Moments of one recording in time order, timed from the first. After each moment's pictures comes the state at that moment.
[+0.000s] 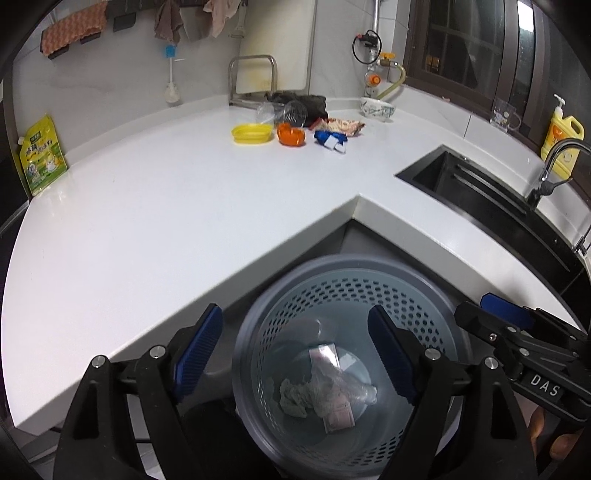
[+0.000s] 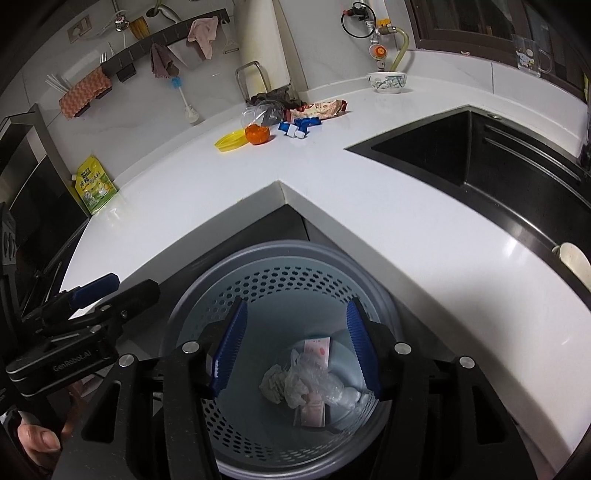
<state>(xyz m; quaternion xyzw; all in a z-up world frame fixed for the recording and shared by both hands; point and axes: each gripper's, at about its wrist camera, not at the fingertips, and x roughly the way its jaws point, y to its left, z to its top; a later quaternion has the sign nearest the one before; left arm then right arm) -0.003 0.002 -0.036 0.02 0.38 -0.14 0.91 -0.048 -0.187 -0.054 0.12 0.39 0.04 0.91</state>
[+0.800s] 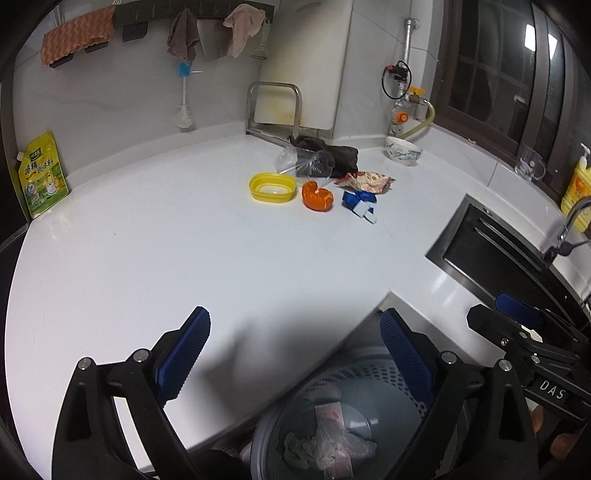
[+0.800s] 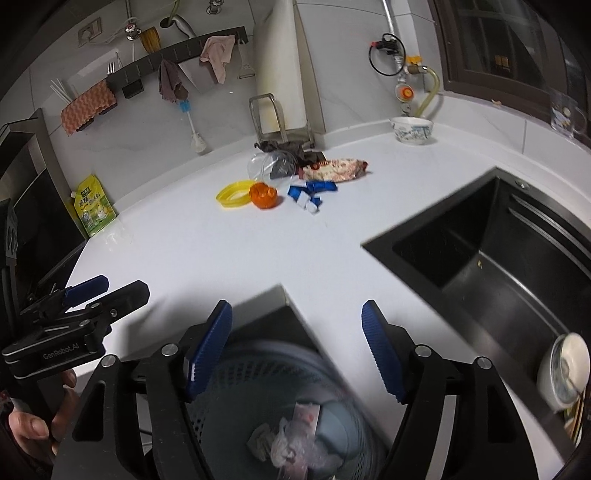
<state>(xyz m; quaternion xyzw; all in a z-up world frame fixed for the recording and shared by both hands) 0.086 0.009 0.006 -0.01 0.36 -0.12 0.93 0.043 -0.199 -0.008 0.08 0.35 0.06 0.93</state>
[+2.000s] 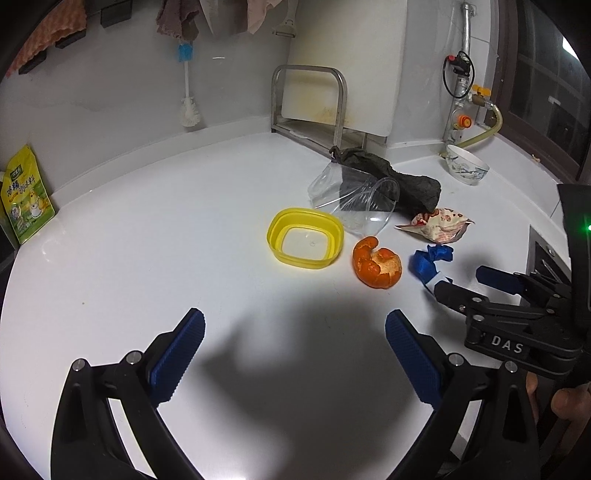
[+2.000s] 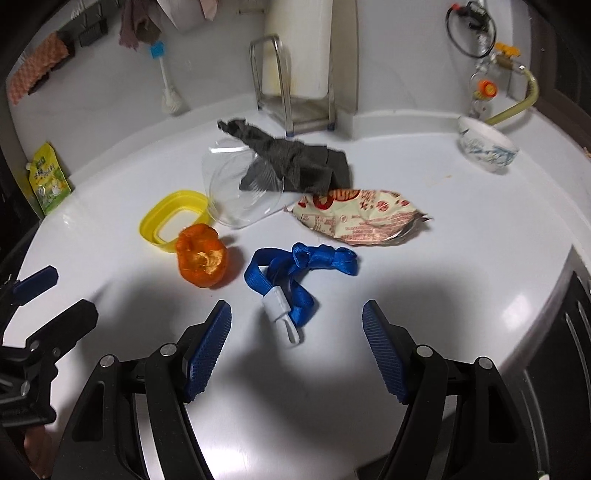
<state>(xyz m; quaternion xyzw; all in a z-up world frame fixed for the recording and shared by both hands) 0.236 -0.004 -0.008 -0.01 0.39 -0.05 0.92 0.279 -0.194 -0.036 -0.01 0.44 0.10 0.89</state>
